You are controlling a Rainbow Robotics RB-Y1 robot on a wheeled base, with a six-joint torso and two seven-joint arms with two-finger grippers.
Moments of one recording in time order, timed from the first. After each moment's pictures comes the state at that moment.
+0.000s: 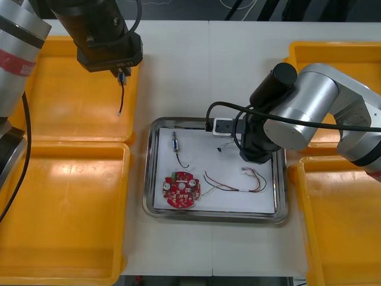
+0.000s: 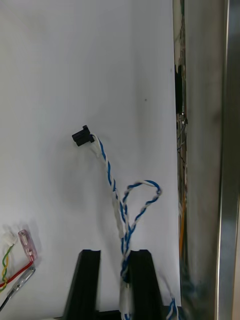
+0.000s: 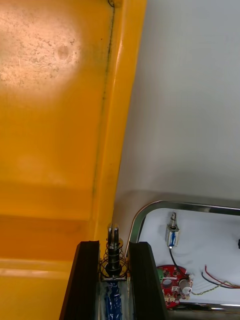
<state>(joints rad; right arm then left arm) -0.76 -0.71 0.71 -1.81 -0.71 1.44 2.06 -1.12 0.52 -0.27 -1.43 0.69 1.89 -0.85</state>
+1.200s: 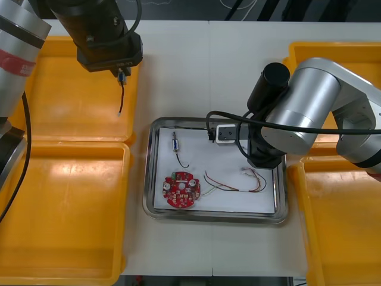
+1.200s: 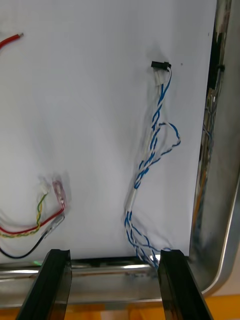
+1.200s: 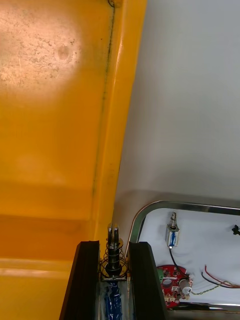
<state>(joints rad) -0.77 -0.71 0.71 -1.93 -0.68 1.67 2.03 -1.12 0.52 -0.27 -1.43 0.69 1.89 -0.85</state>
